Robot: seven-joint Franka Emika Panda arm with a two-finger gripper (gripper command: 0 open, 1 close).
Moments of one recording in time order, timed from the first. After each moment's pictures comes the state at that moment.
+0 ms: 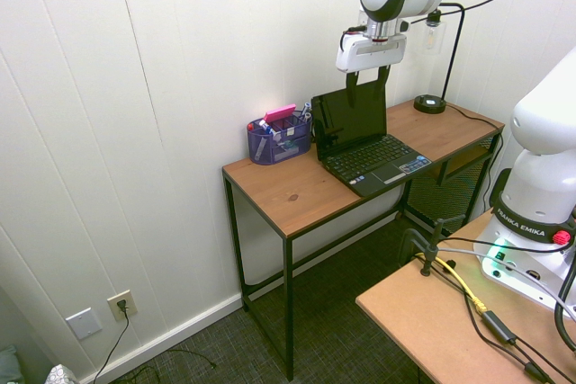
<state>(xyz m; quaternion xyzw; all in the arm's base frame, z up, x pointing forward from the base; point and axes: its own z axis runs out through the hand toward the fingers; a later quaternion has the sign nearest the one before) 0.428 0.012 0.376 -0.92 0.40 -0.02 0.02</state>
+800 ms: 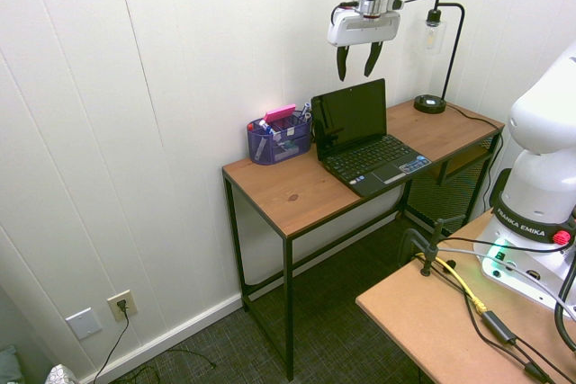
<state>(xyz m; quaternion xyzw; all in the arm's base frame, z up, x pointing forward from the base) 0.502 -0.019 0.420 -0.89 0.45 -0.08 0.04</state>
